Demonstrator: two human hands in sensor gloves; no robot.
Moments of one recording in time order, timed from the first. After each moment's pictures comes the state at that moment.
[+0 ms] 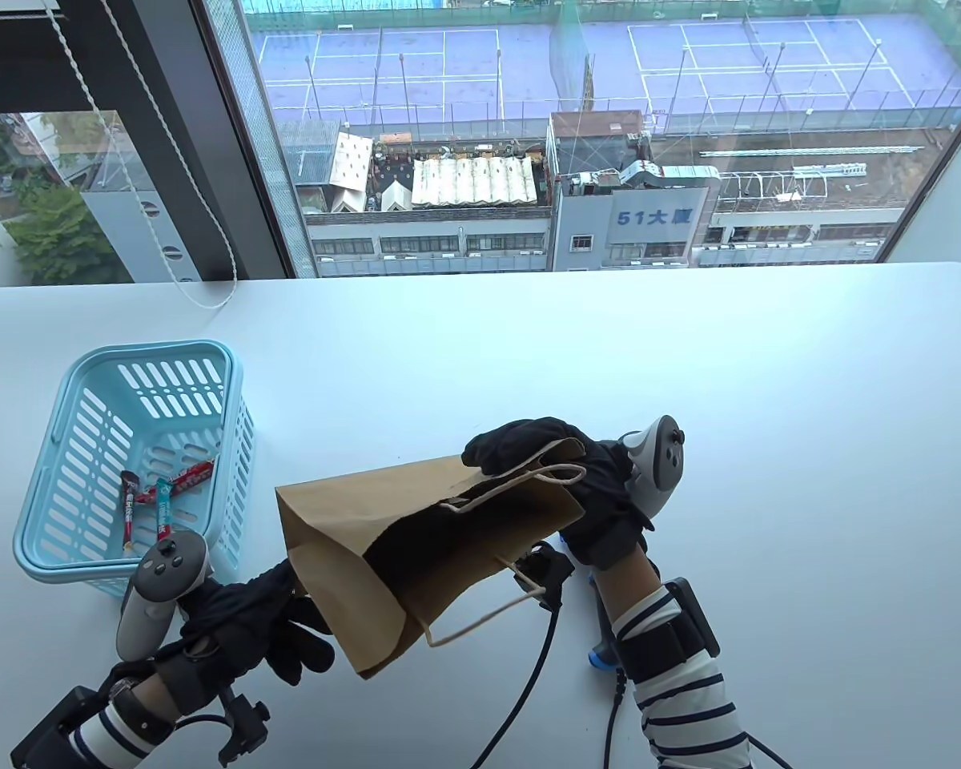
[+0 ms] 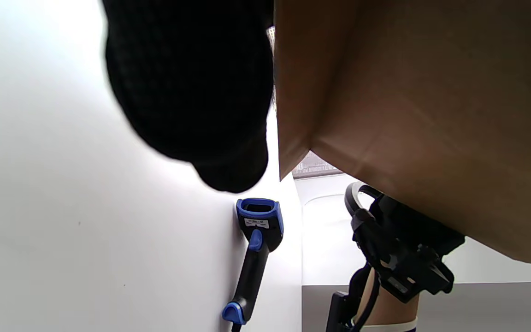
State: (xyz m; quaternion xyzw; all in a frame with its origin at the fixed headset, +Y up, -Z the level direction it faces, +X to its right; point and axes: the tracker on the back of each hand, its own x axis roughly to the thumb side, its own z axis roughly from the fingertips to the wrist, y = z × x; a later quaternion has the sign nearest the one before) left_hand -0.296 -0.713 -0.237 -0.27 -0.15 0.61 0.73; right_hand 0.075 -0.630 -0.329 0.38 -0.03 0.51 0.77
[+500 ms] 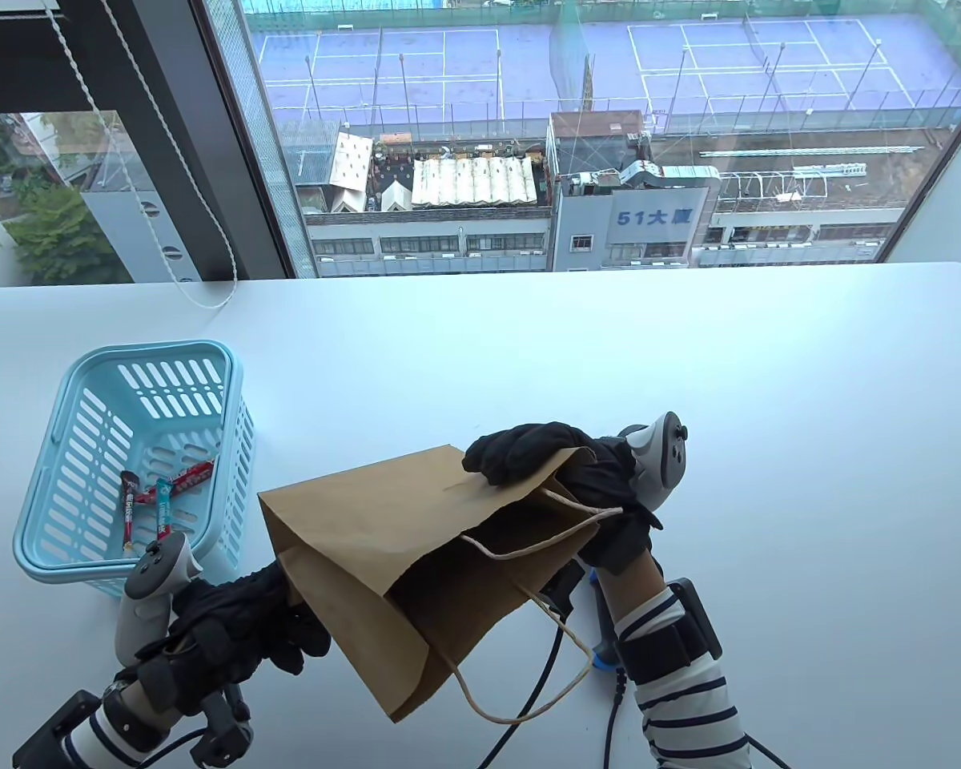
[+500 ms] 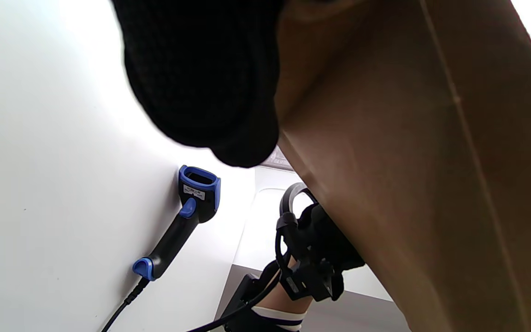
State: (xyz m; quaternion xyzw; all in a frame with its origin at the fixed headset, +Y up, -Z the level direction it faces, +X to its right) left_hand -0.297 -0.711 -0.232 -0.31 -0.14 0.70 0.63; right_hand 0.076 -0.621 -0.327 0.41 -0.02 0.49 0.77
